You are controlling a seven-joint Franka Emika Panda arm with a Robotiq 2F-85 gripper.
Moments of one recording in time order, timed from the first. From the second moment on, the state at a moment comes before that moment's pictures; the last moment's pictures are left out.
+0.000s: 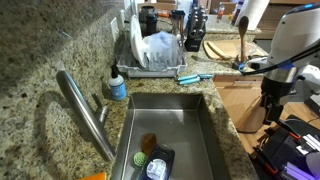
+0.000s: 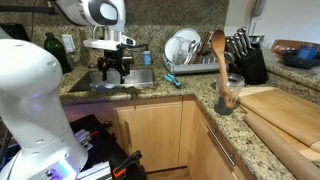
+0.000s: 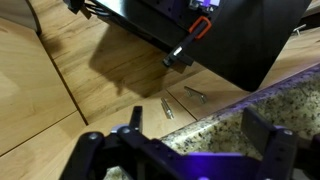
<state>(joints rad) 0.30 -0.45 0.12 -2.77 0.10 2.12 -0.19</state>
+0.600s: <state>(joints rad) 0.38 -0.23 0.47 -2.70 -0.11 2.76 0.17</state>
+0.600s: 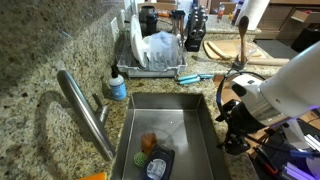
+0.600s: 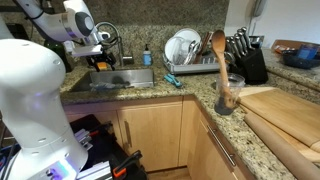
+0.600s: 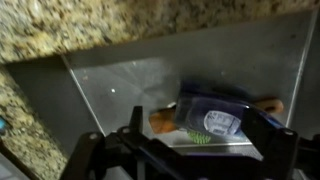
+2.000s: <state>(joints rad) 0.16 0.10 0.49 -2.37 -0.46 3.24 0.37</state>
